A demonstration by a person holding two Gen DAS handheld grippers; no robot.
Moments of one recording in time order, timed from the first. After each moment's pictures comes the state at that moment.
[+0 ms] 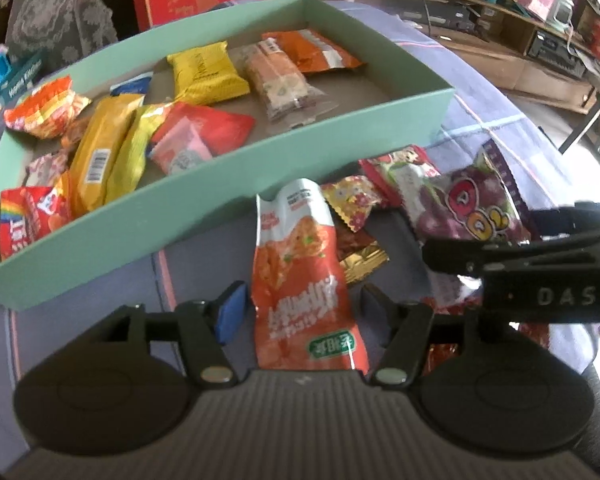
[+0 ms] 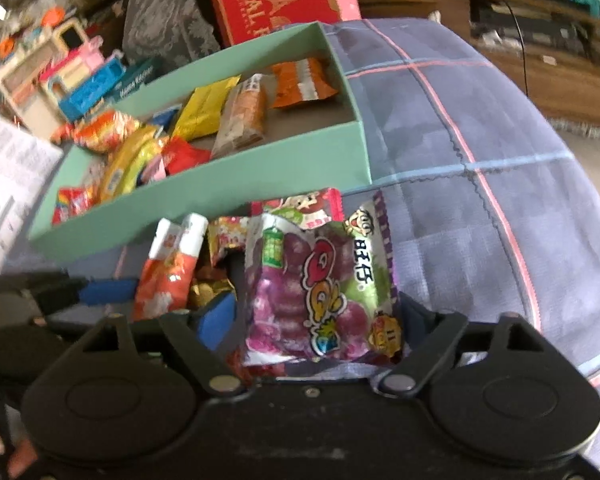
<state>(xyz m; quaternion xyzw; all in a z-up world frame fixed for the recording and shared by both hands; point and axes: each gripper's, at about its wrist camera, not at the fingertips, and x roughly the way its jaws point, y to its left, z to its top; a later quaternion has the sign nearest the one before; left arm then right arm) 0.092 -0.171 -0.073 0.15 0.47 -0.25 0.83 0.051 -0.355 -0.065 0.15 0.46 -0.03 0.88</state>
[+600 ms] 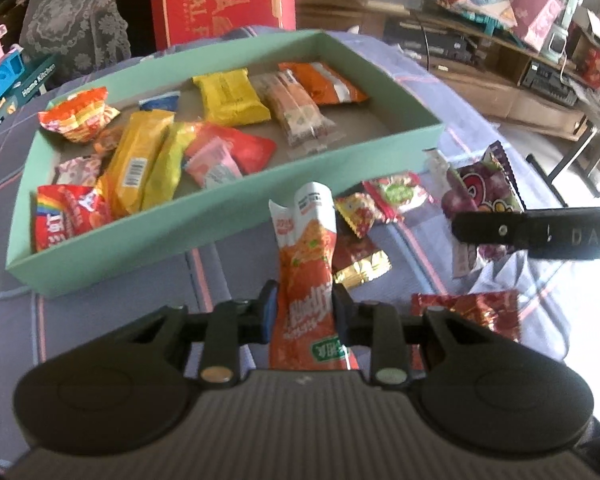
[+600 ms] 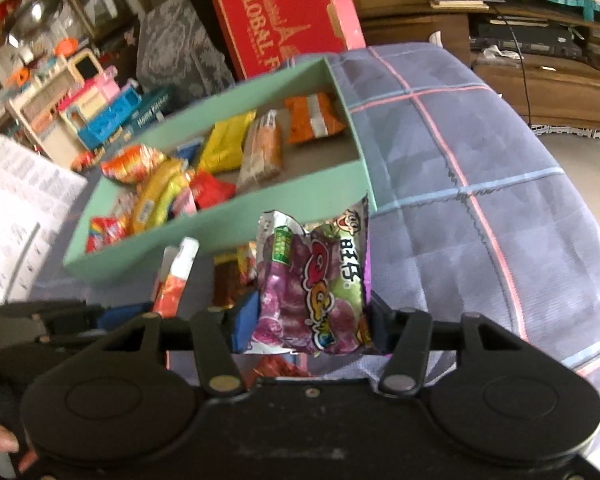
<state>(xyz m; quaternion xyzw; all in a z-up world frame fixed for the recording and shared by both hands) 0.078 -0.135 -0.037 0.10 0.45 -0.26 0.85 0.034 -0.371 -0.030 0.20 0.42 -0.02 0.88</state>
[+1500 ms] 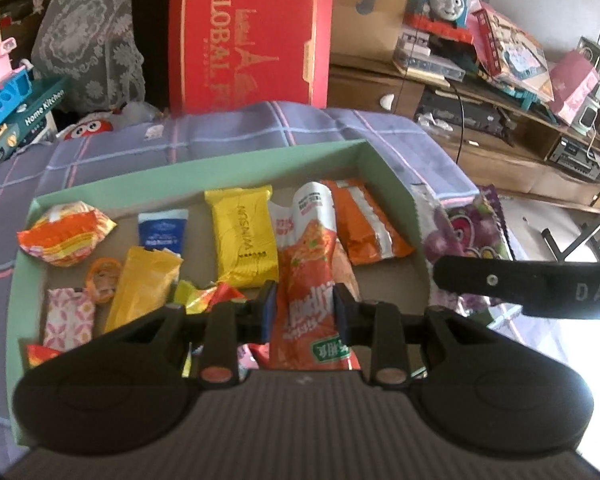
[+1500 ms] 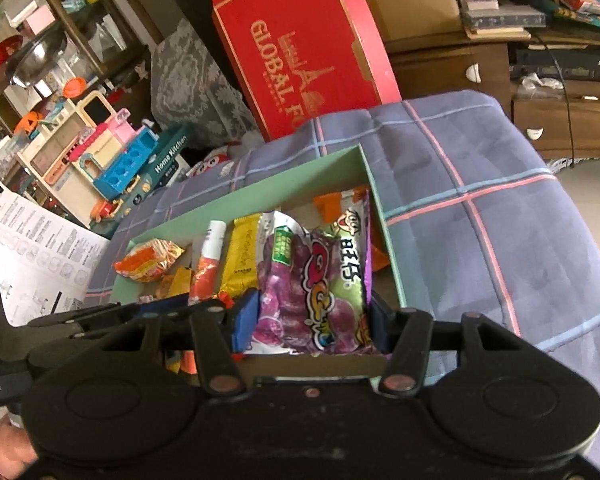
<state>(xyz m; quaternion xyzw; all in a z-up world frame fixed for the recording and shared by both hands) 0.212 -0.187 -0.002 0.05 0.43 -0.23 0.87 0.161 -0.399 0.006 0.23 0.40 0.01 0.89</state>
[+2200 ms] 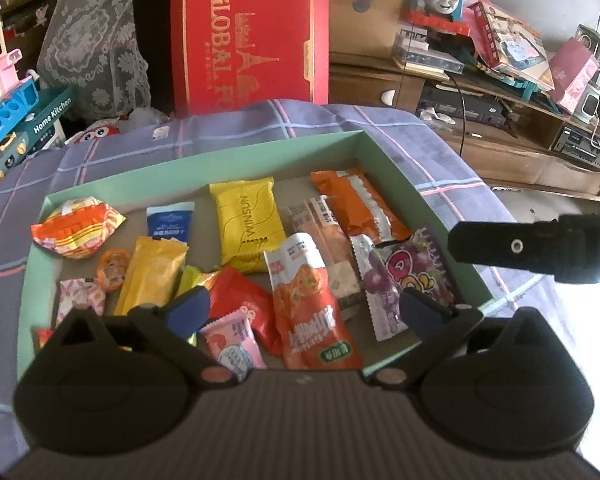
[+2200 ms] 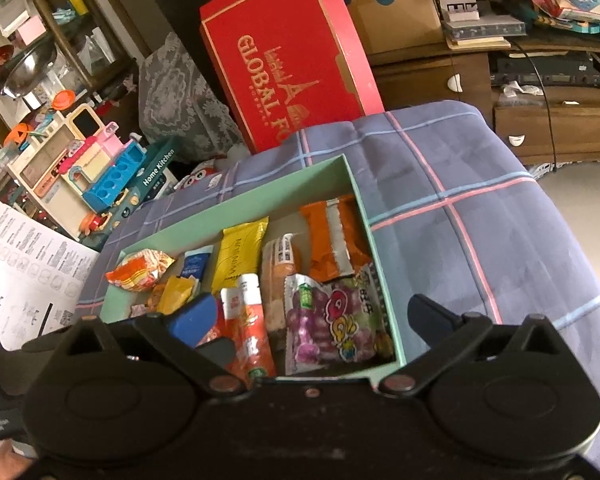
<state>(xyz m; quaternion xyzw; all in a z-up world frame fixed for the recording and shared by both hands) 0.184 -0.184 0.003 0.07 0.41 -0.22 0.88 0.144 -0.397 0.014 0.23 0.38 -0.02 0.90</state>
